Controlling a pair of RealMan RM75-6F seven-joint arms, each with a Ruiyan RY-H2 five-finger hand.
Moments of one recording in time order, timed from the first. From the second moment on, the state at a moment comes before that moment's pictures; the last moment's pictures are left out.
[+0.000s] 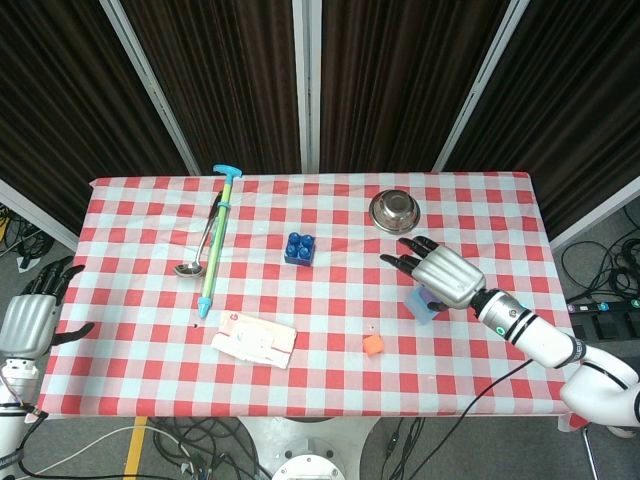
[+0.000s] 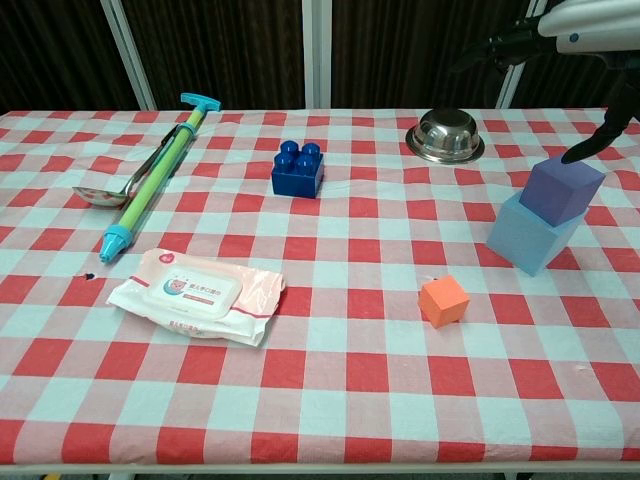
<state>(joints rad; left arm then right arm) -0.21 -1.30 -0.08 -1.22 1.47 1.41 -0.22 0.87 -1.00 0.00 -1.59 -1.67 0.87 0.11</state>
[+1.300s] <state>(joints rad) -0.21 -1.33 -0.08 -1.16 1.44 1.37 -0.26 0.90 -1.32 -0.04 -1.73 -1.11 0.77 -0.50</state>
